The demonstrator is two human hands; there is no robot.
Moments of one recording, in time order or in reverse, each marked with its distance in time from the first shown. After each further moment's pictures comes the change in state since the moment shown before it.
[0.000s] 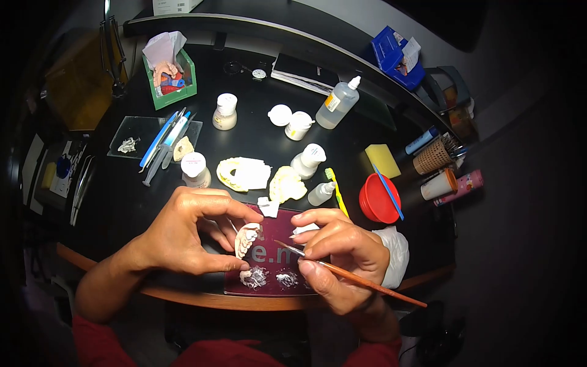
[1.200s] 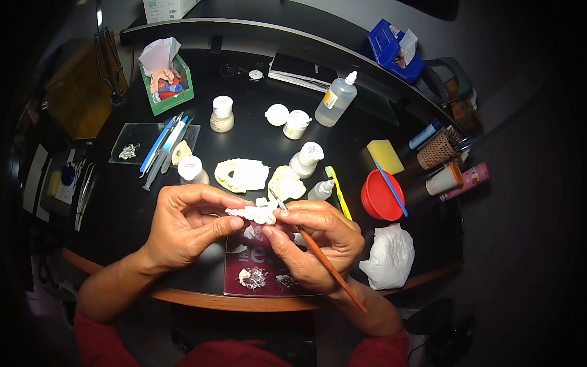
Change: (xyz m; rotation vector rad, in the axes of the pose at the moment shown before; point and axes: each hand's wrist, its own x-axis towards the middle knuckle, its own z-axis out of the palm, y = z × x) left_hand 0.001 -0.008 0.021 -0.413 0.323 -0.076; right_hand -0.001 0.045 0.029 -0.052 0.225 -0.077
